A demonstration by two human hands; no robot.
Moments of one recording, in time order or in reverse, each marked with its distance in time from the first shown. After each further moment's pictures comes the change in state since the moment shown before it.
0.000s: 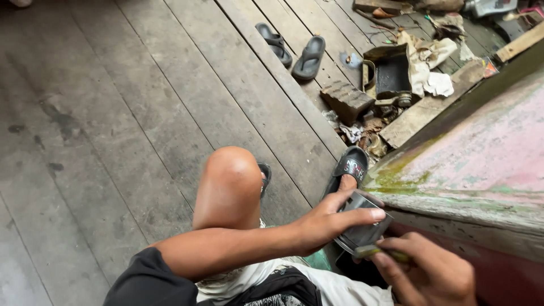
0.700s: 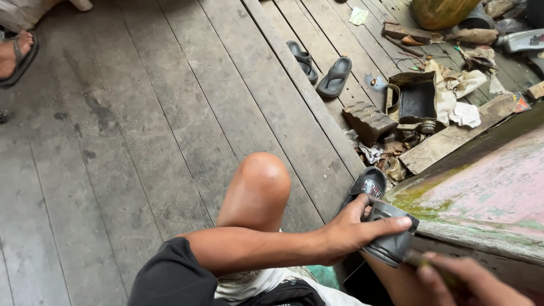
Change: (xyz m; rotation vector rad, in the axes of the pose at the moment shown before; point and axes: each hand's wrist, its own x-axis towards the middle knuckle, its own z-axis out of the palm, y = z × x) left_hand 0.016 -0.008 0.006 -0.056 0.068 0.090; right_hand -0.014 0.052 -0.005 -0.177 0.198 0.197
